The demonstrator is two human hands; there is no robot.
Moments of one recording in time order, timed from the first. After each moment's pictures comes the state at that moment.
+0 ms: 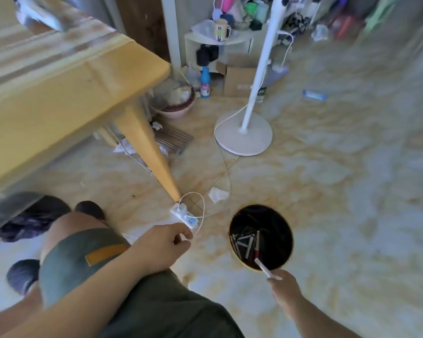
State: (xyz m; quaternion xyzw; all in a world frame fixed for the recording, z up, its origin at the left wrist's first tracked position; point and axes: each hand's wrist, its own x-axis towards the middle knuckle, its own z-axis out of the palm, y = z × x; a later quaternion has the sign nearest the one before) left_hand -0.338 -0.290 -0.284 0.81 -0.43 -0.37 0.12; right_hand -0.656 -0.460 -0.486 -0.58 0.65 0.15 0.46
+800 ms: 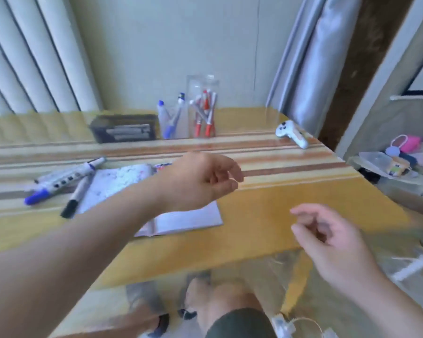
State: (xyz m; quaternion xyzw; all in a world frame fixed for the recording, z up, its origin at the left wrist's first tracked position) left_hand -0.118 -0.076 -0.023 0.87 -0.38 -0.02 0.31; right_hand -0.260 -0.325 -0.086 -0.86 0.02 -0.16 0.49
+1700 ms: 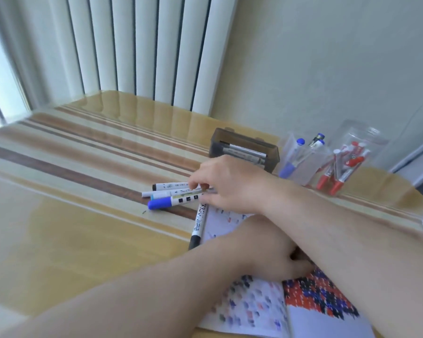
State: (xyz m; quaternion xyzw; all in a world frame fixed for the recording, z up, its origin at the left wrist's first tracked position) left_hand -0.030 0.045 -0.115 0.86 -0.37 0.08 0.34; right_hand 0.028 0.027 -0.025 -0.87 -0.50 0.01 -0.01
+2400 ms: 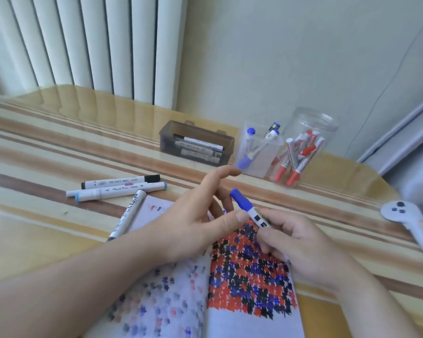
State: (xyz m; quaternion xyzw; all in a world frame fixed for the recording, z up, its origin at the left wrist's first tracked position) left_hand -0.026 0.041 -0.090 0.80 -0.21 0.04 0.55; right_hand -0.008 -0.197 -0.066 -0.81 -0.19 0.21 0.51
